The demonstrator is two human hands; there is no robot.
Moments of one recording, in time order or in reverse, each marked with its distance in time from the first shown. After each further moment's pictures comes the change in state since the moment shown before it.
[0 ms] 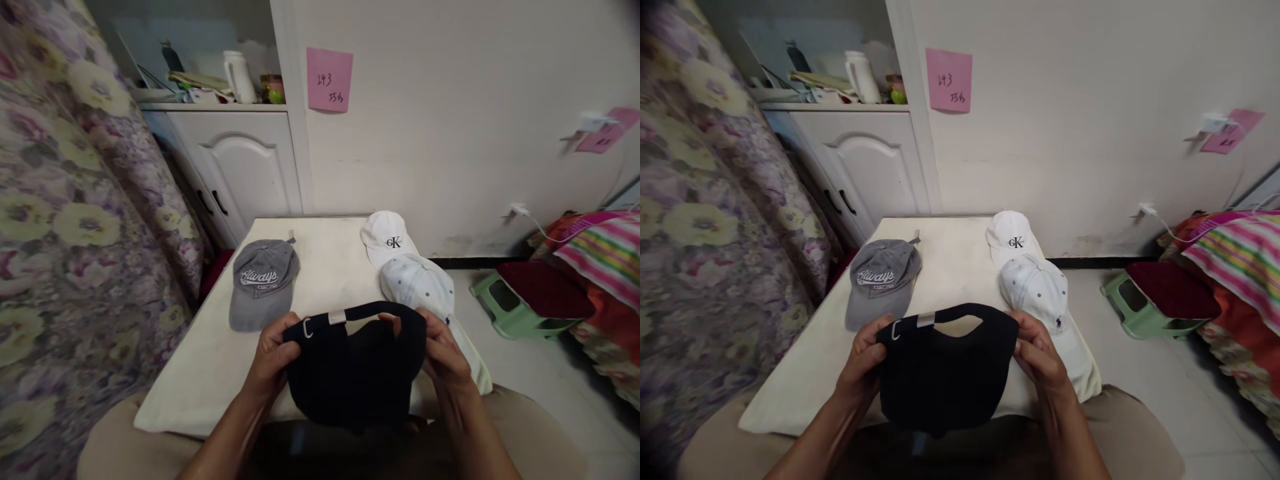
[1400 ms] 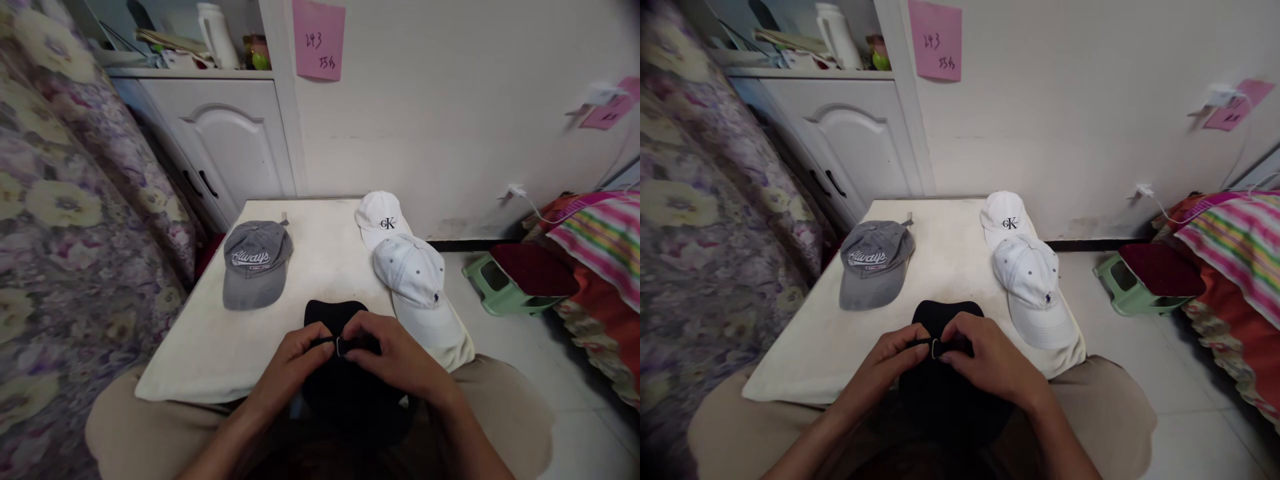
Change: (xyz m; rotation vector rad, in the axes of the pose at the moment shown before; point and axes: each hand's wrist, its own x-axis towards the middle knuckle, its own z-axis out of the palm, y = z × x) left_hand -0.030 -0.009 0.035 0.468 -0.110 -0.469; right_hand -0.016 -0.013 0.050 -0.943 -0.313 0.093
